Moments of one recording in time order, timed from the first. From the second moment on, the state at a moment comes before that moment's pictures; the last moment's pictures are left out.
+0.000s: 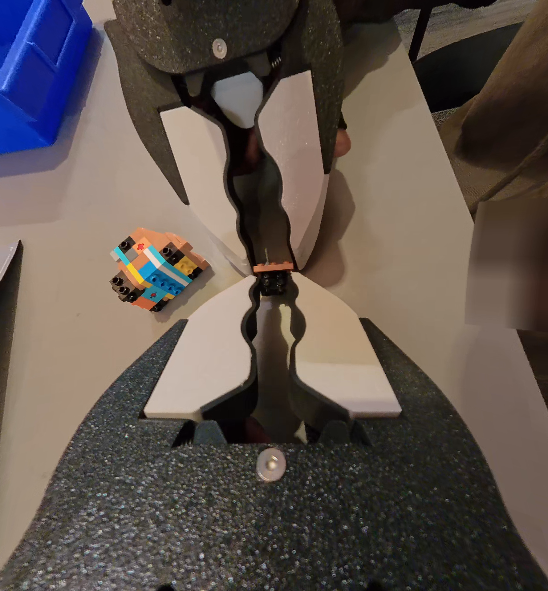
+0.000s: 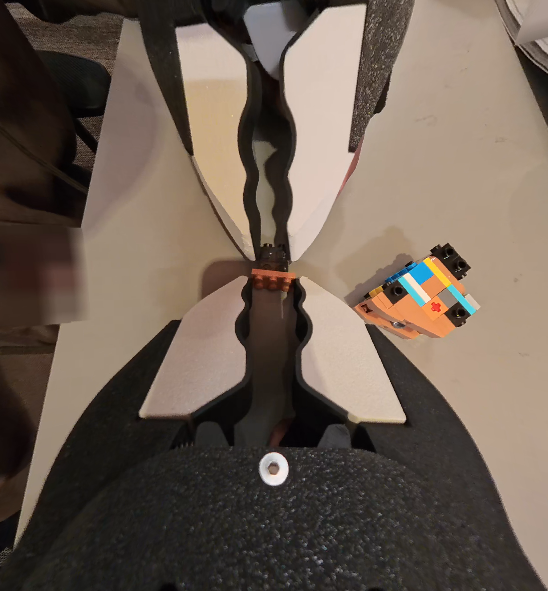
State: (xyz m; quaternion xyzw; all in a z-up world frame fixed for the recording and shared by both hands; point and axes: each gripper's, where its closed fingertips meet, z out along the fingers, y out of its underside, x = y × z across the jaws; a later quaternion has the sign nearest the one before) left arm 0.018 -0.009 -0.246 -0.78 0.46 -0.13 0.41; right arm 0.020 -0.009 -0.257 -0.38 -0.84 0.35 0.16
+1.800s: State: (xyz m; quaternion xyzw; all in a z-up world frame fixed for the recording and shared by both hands) left arm 0.005 -0.014 -0.192 -0.78 0.18 -0.31 0.52; right arm 0.008 0.007 -0.206 -0.32 -0.76 0.36 0.45
